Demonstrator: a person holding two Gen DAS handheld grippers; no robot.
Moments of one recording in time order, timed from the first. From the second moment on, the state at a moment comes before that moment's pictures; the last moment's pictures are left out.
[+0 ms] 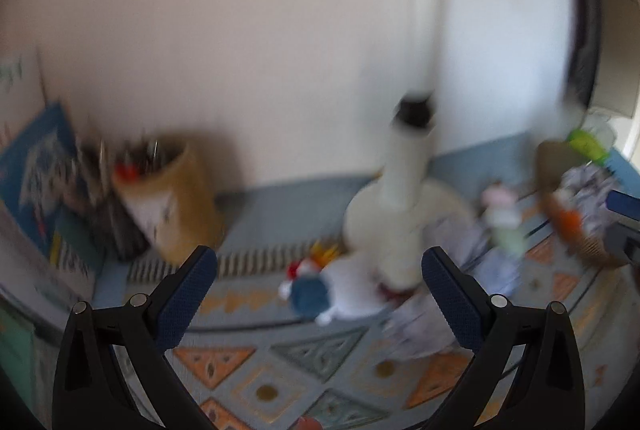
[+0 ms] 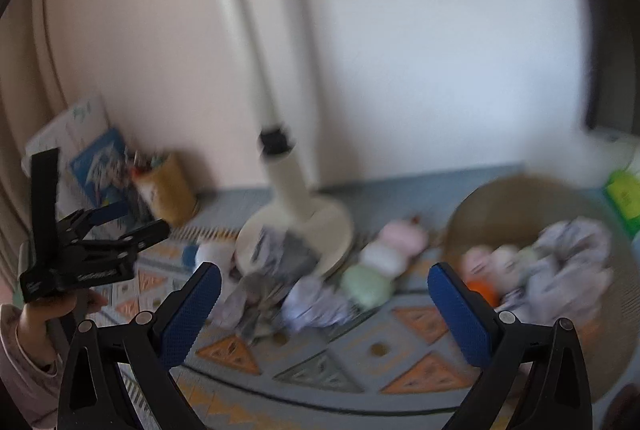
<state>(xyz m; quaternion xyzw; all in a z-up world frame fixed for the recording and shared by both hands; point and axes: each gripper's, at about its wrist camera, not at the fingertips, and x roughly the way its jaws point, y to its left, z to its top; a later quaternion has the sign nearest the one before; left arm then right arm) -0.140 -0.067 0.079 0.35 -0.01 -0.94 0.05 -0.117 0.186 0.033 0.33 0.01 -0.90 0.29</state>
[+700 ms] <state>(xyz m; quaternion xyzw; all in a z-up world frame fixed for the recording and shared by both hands) -0.208 -0.081 -0.009 0.43 0.07 -0.90 0.00 -0.102 0.046 -0.072 0.35 0.19 -0.85 0.35</state>
